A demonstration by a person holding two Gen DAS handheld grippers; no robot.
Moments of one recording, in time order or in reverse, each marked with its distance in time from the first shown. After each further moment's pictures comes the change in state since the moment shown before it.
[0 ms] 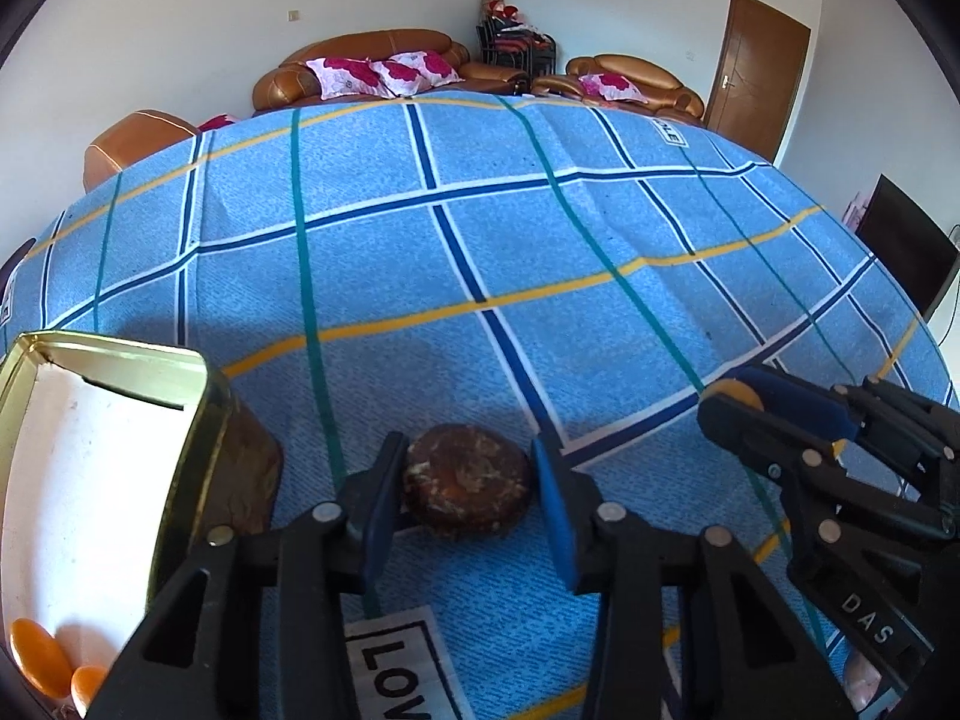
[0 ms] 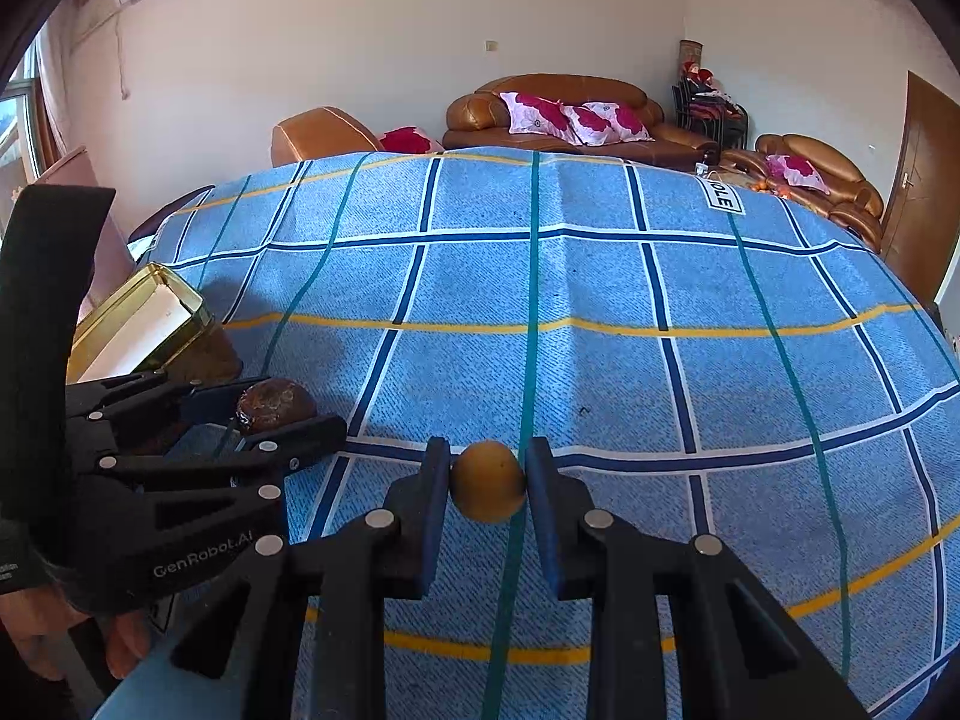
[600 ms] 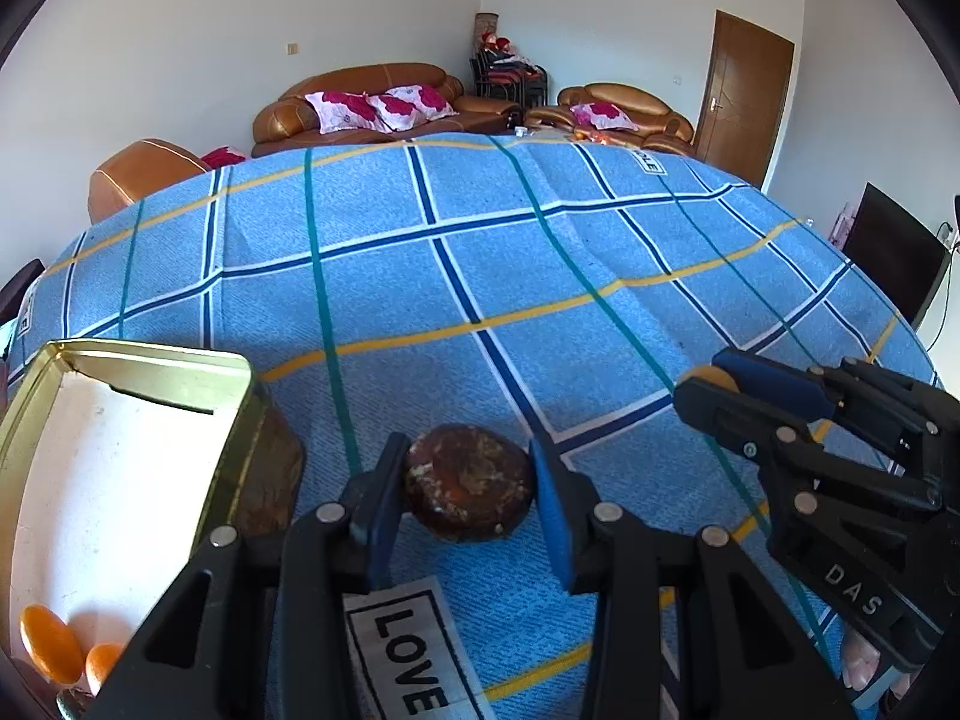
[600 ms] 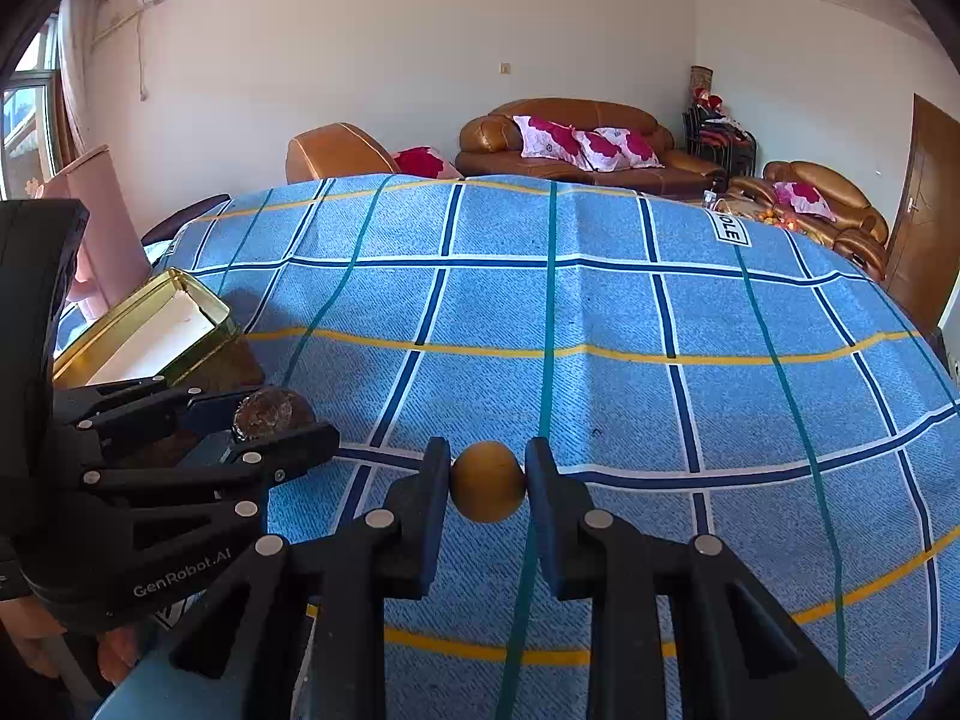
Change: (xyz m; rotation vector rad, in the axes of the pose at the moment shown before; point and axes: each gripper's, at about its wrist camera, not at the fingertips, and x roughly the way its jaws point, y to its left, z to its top) left arm -0.032 0.002 -0.014 0.017 -0.099 0.006; right arm -0.015 0.010 -0.001 -0.046 -0.081 0.007
